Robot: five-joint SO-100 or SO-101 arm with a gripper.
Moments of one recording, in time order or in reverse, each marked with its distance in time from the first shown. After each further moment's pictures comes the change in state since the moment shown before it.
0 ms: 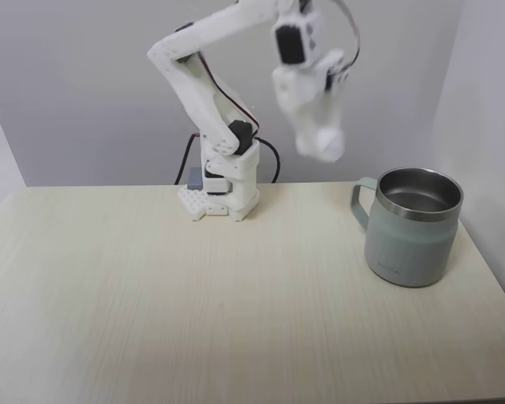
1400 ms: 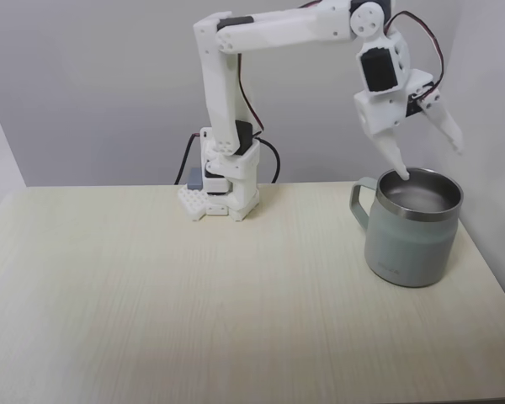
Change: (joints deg) arm 0.0 26.2 11.8 -21.7 22.6
